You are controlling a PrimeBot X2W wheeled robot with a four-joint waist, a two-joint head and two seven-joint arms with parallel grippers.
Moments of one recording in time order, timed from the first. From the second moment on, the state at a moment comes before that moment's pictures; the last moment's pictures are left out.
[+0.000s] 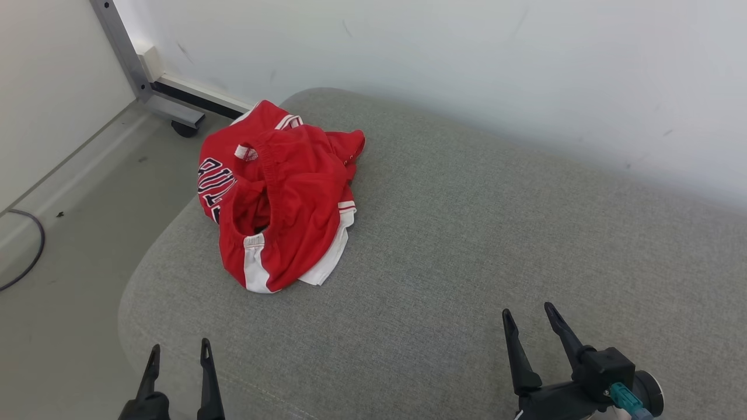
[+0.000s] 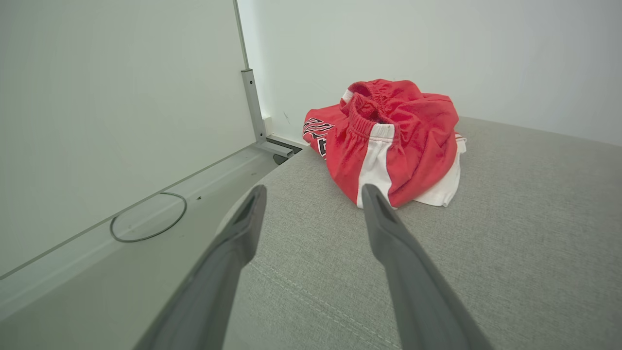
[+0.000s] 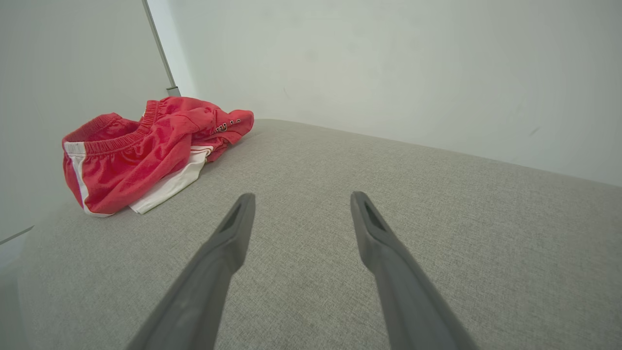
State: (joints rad) left arm -0.02 0.06 0.00 0.26 -0.10 0.04 -0.26; right arm -0.09 -0.05 0.03 0.35 0.05 0.13 -0.26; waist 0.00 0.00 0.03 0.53
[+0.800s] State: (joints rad) left arm -0.68 0.17 0.02 0.75 -0.18 -0.05 0.05; right arm -0.12 -0.05 0.05 0.34 0.03 0.13 -0.26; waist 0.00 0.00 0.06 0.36
